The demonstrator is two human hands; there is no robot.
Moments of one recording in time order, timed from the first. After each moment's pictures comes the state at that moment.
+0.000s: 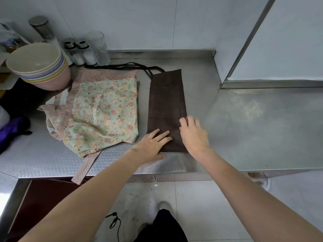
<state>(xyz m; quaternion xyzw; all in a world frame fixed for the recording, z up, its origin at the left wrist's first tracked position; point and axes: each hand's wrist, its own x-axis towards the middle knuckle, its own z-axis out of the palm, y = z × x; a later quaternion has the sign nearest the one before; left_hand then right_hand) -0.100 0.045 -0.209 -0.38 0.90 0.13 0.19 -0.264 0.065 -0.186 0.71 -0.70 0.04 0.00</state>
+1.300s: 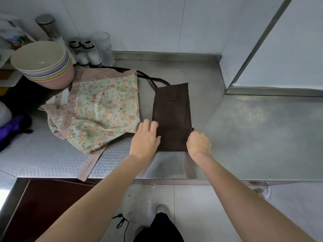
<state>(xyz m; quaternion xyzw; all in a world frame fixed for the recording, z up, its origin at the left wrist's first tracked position) -0.098 0.043 -0.198 -0.56 0.81 0.04 -0.16 -0.264 0.051 -0.192 0.52 -0.83 -0.03 -0.17</state>
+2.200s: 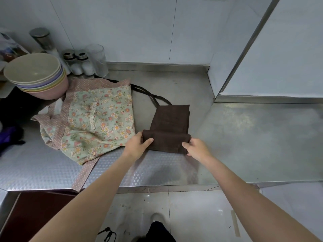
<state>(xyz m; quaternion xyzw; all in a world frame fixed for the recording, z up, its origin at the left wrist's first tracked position) -0.087 0.018 -0.198 -0.63 0.63 0.42 -0.19 -0.300 0.052 -0.203 0.46 -0.76 0.17 -0.41</state>
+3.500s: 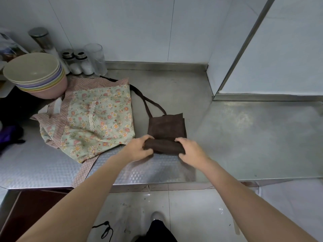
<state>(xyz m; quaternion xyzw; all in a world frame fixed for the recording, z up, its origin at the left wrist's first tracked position) -0.080 0.024 -0.191 -0.52 0.77 0.37 -0.02 -0.293 0.072 -0.189 0.70 -0.66 0.06 -0.27</state>
